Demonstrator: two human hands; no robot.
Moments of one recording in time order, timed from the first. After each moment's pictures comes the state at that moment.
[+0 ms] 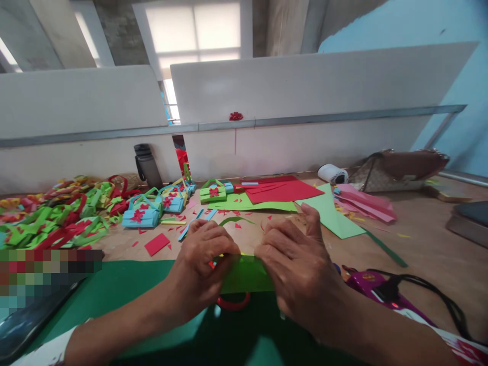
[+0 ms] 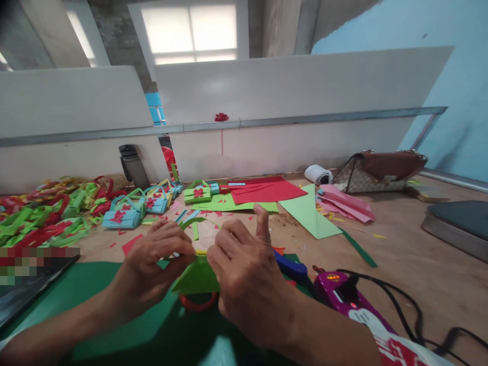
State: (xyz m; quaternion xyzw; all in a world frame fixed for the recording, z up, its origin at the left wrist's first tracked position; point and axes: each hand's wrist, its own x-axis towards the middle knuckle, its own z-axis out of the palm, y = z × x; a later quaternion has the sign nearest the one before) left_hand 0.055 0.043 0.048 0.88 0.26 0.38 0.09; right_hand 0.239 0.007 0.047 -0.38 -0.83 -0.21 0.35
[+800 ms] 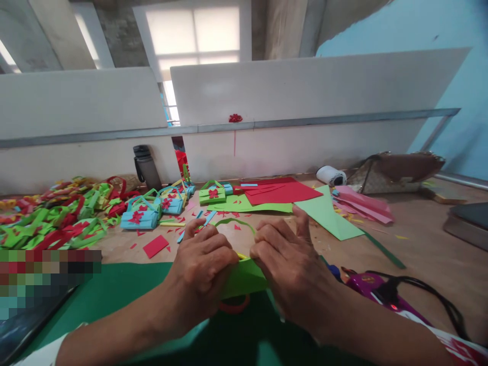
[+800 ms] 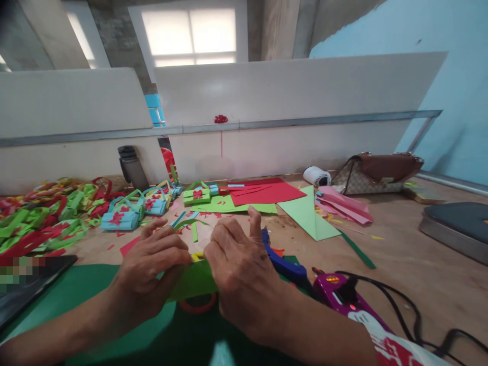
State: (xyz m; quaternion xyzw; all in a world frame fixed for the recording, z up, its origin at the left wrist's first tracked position) left_hand 0.052 0.039 0.048 0.89 0.25 0.37 0.01; right_hand 0.238 0.012 0.047 -0.37 -0.85 -0.20 0.32
